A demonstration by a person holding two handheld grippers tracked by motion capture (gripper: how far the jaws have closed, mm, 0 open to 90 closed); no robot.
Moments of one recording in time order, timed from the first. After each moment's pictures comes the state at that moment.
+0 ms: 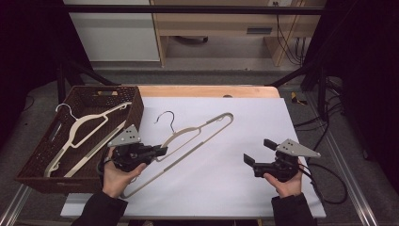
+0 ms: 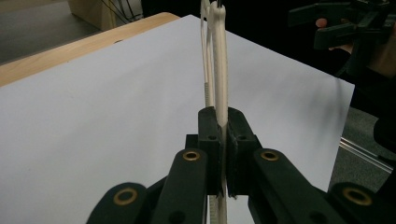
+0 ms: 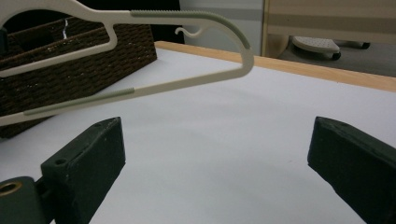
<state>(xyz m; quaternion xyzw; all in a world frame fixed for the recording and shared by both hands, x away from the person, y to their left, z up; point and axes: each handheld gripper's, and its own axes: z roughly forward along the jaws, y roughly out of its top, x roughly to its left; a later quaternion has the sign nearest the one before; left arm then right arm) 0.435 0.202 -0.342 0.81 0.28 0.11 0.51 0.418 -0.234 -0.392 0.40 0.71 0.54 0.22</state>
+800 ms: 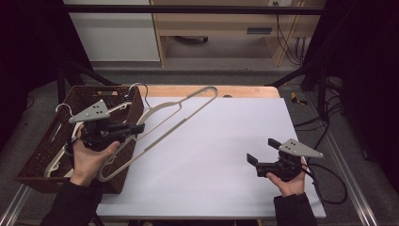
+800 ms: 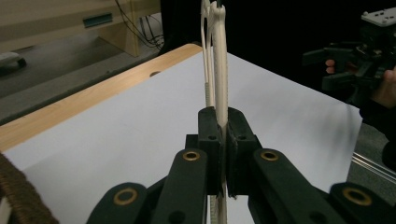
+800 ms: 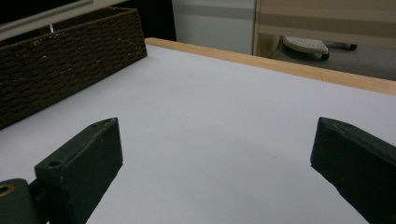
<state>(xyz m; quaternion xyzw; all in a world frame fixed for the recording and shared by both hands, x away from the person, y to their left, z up) 0.450 0.254 -0.274 0.79 0.29 0.15 0.52 0.418 -0.240 -0.393 0.40 0.71 0.53 0.23</state>
